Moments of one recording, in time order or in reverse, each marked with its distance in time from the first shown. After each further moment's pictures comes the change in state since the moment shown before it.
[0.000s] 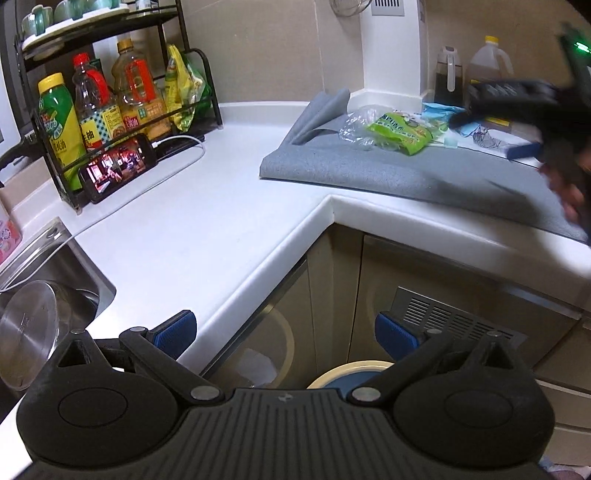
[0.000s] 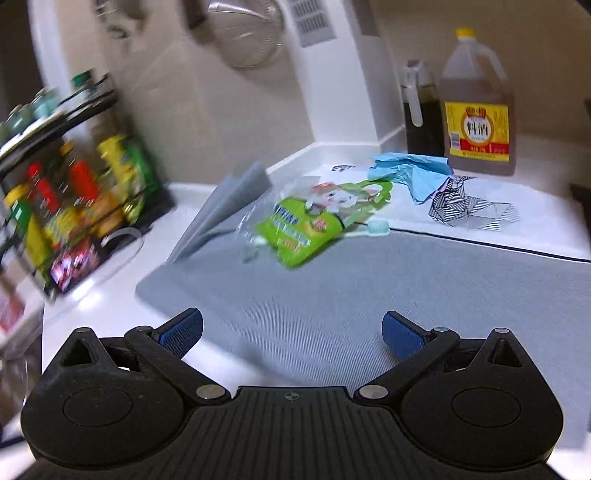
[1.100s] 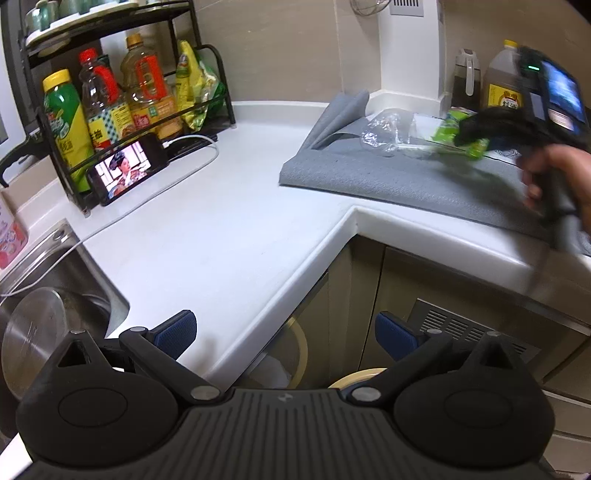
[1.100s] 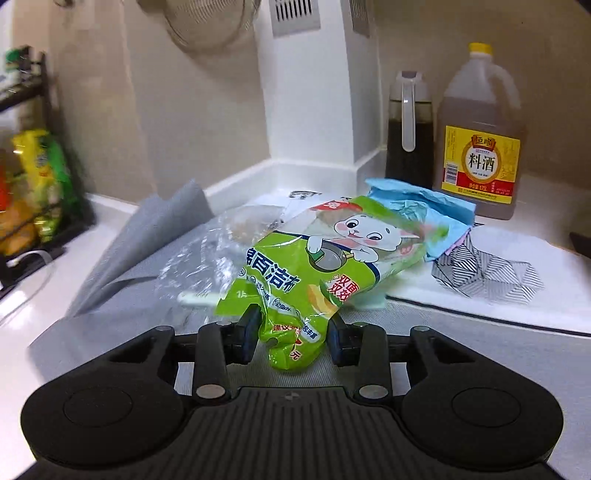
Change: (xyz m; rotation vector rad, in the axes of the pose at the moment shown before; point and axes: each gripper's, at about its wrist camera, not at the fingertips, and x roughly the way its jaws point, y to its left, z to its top) left arm 0.012 0.010 0.019 -0.009 0.014 0.023; right arm 0.075 0.012 0.017 -0.116 -0.068 -0.173
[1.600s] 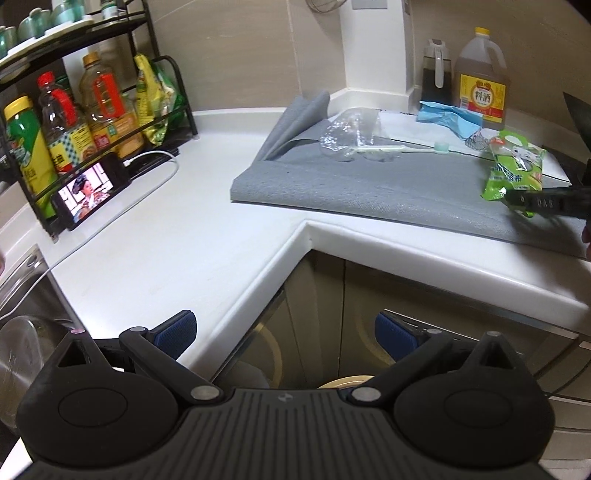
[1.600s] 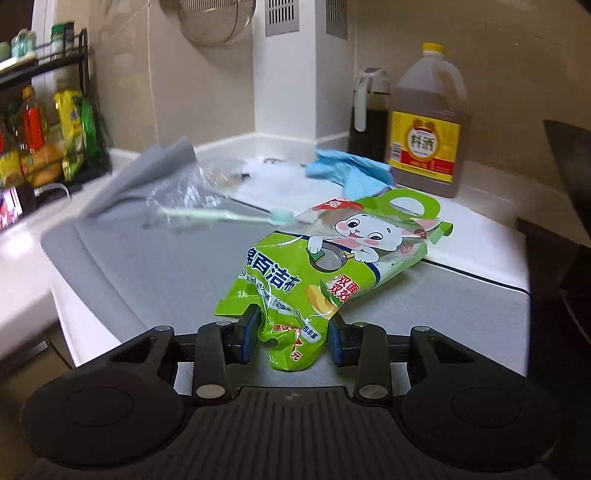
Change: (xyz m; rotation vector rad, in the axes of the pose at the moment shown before) left arm 0.012 -0.039 0.020 0.061 0.003 -0.051; right arm -0.072 -0.075 -0.060 -0.146 0.030 -0.031
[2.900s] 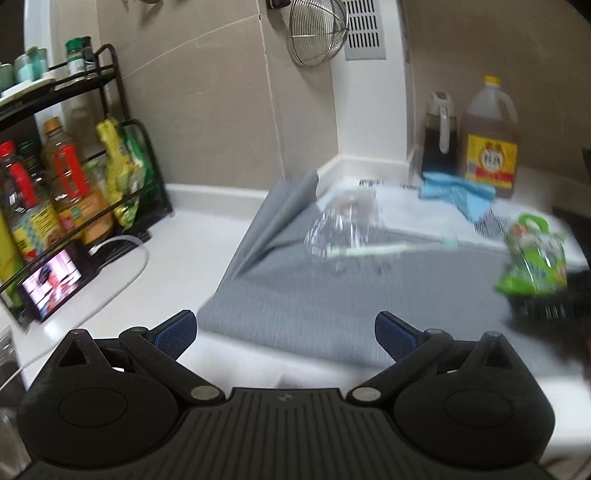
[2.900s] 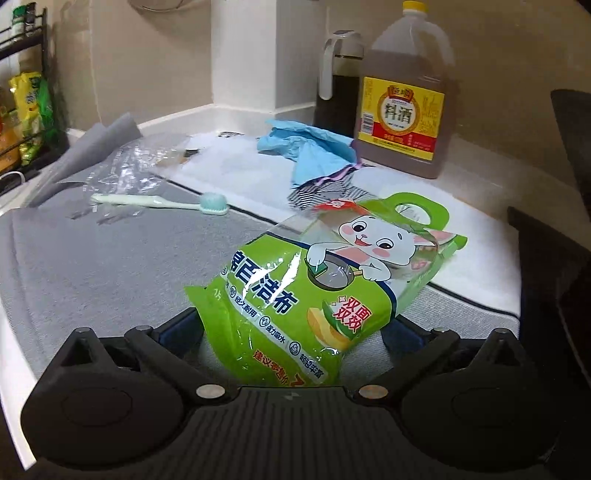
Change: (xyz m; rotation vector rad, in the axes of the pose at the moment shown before) left arm 0.060 -0.020 0.121 0.003 -0.154 -0.025; right arm 0.063 -0.045 0.026 0.026 0.103 -0.047
